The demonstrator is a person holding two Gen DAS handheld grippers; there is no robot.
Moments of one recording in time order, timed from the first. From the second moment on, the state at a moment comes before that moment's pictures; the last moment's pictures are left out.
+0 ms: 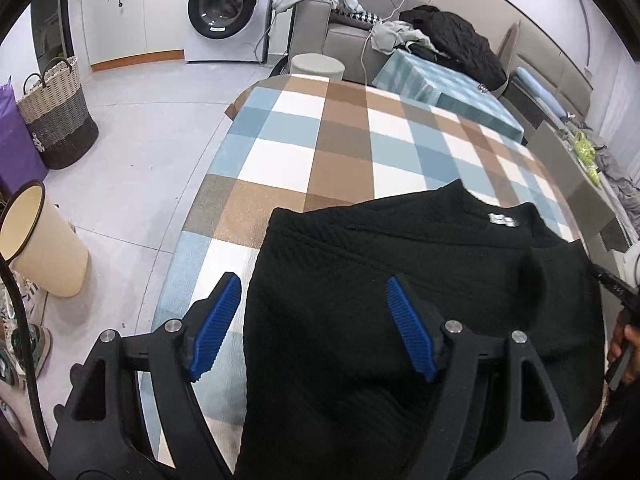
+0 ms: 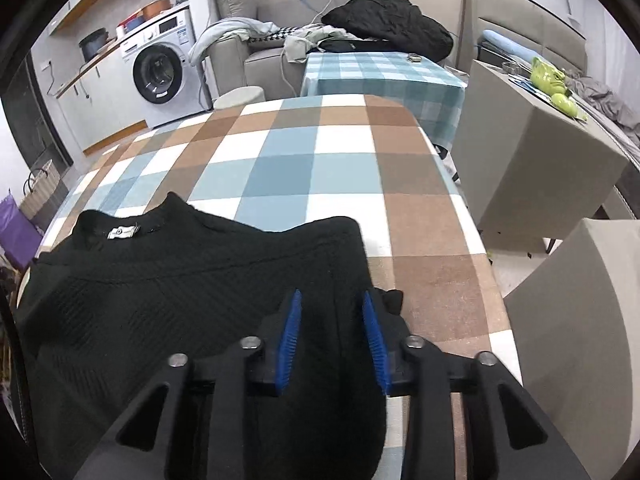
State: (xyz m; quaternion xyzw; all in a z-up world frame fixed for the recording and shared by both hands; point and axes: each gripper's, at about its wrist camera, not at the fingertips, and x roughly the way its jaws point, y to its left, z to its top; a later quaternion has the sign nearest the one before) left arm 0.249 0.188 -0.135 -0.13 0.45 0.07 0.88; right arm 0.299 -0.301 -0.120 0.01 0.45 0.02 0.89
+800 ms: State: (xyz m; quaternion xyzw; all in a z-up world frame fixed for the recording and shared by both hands) left arm 0.273 0.193 -0.149 -0.12 0.45 0.09 0.88; right arm 0.282 -0.342 -0.097 0.09 0.37 0.00 0.92
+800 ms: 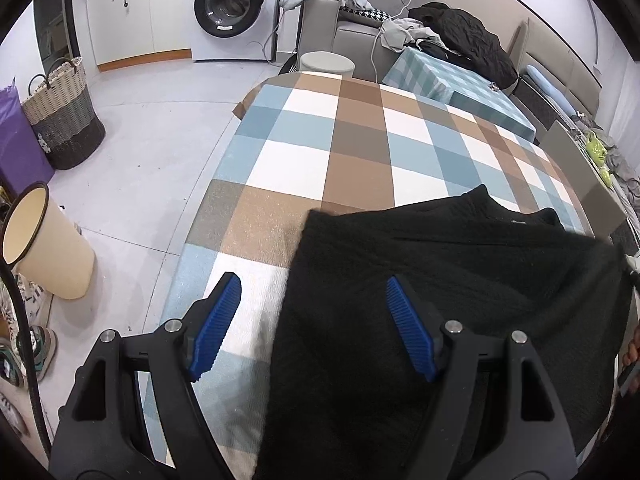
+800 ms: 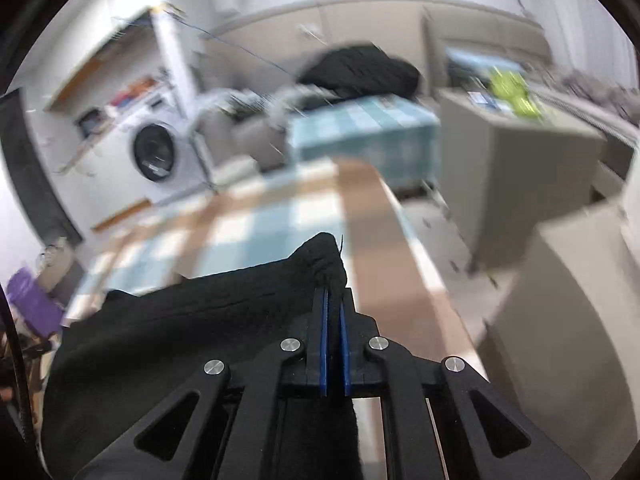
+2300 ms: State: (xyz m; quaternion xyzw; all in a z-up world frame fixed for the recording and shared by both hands) left arm 0.277 0.149 -0.113 -0.11 0.38 0.04 0.92; right arm 0.229 -0.343 -0.102 0.11 0.40 0.01 0.91
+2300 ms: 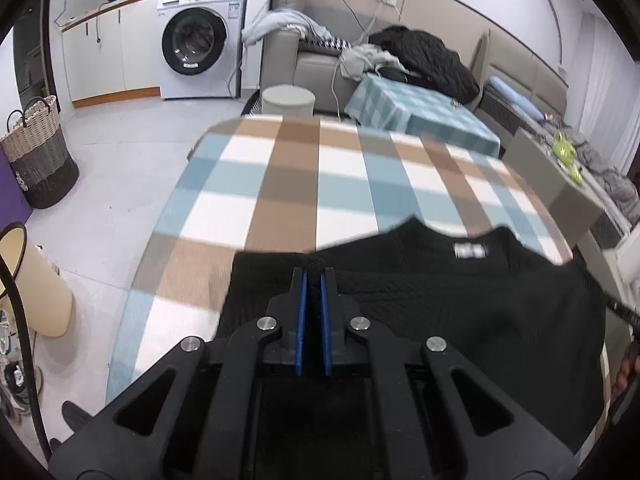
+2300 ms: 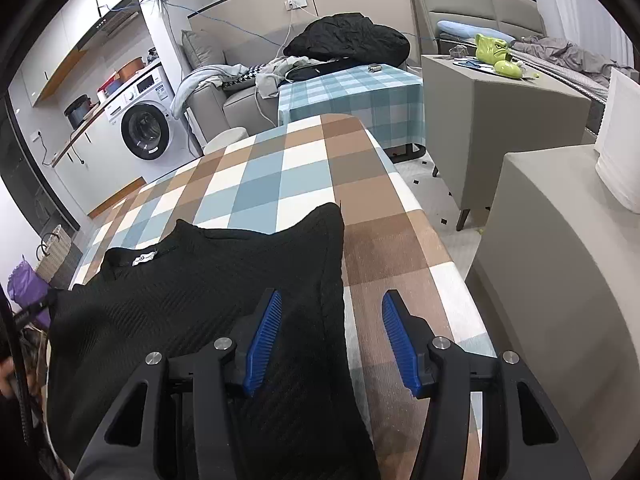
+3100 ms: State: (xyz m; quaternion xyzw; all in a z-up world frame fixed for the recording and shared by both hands) left arm 0.288 0.216 -0.166 -0.17 0.45 0.08 0.87; right arm 0.299 -0.341 -0.121 0.13 0.42 0.02 0.90
